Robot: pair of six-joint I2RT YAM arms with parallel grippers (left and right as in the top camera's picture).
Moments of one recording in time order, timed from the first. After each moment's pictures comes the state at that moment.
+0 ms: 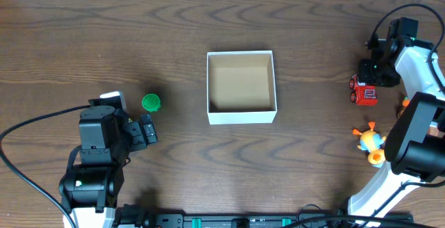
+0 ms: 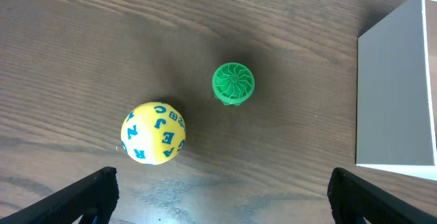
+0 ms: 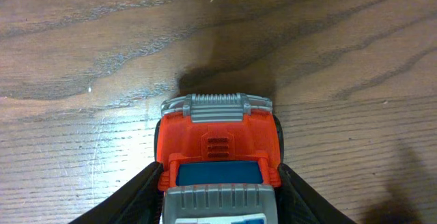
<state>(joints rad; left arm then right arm) 0.01 0.77 0.75 -0.82 -0.04 -0.20 -0.28 2.01 1.48 -0.84 0.00 -0.17</state>
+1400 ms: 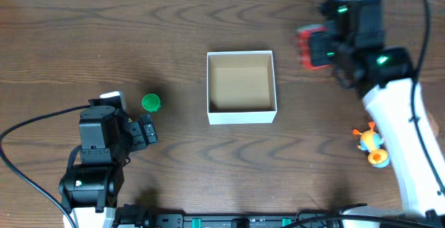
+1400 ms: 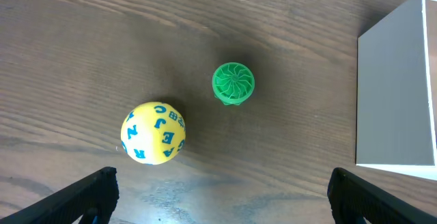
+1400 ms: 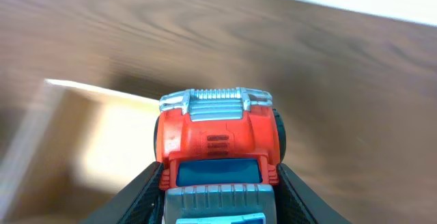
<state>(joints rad) 0.01 0.77 0.75 -0.82 -0.04 -0.20 0.28 1.48 1.49 -0.79 -0.01 0.08</state>
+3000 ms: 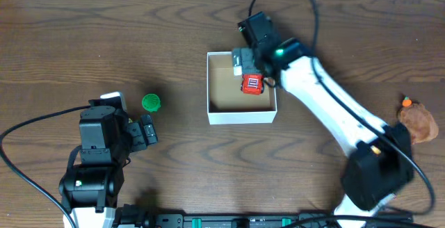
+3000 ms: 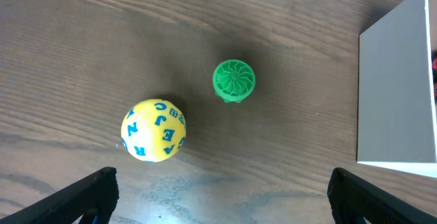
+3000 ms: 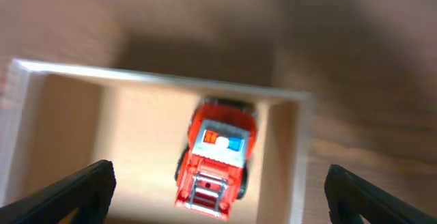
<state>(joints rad) 0.01 0.77 0.75 -0.83 -0.04 -0.20 0.53 1.84 1.58 -0.76 0.21 0.39</state>
